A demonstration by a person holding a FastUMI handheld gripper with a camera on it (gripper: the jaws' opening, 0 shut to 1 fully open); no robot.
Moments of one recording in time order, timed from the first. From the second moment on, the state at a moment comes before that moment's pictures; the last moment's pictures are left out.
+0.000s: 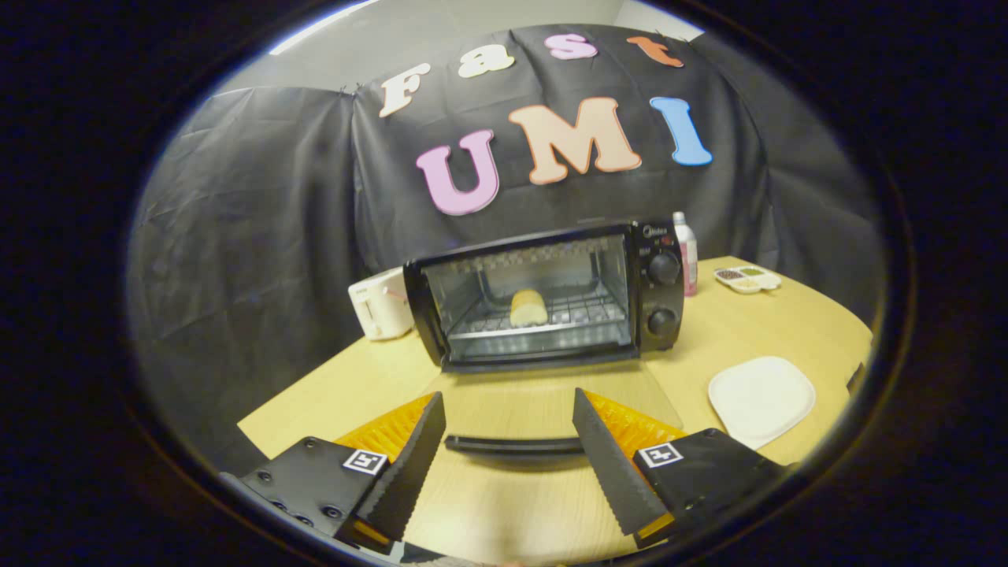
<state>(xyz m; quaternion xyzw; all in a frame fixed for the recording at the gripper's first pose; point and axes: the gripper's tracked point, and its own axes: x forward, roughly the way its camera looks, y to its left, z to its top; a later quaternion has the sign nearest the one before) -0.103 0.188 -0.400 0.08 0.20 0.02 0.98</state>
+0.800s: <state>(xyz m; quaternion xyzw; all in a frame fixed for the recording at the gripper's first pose) -0.112 0.165 -0.477 0.06 0.31 -0.03 0.95</state>
